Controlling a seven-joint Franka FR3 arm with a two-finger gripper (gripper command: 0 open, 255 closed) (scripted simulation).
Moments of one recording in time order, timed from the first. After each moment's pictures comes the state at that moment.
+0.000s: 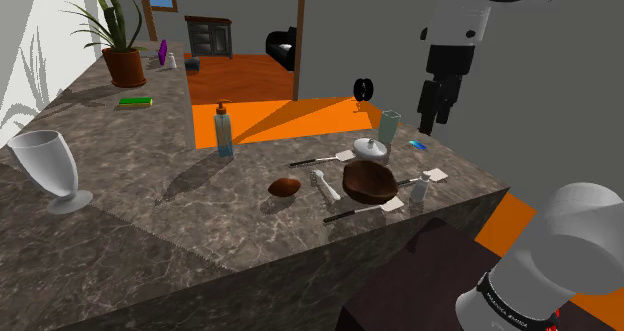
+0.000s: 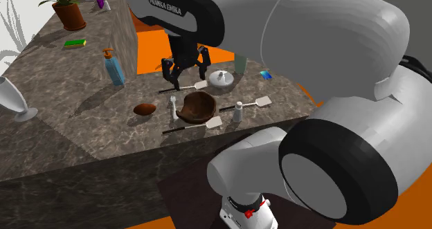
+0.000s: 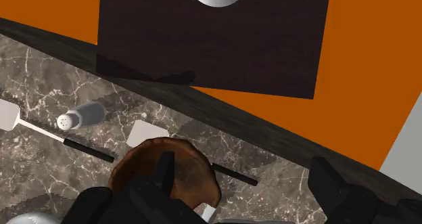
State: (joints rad) arm -0.01 -0.74 0.06 -2.35 0.06 1.46 -0.05
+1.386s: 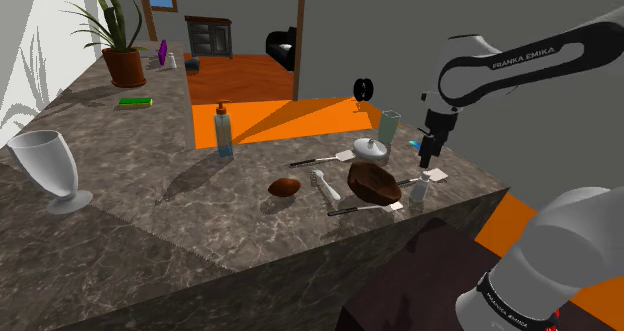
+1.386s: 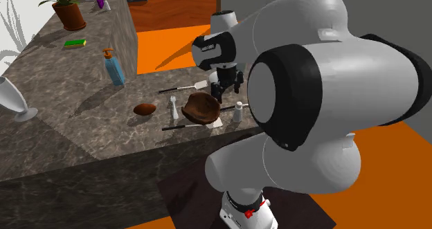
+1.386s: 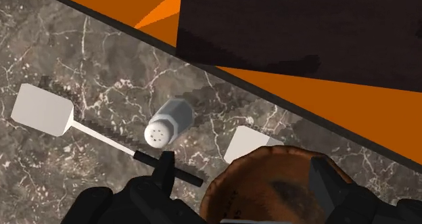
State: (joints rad) arm -0.17 -0.54 -0.21 -2.66 -0.21 2.04 -0.34
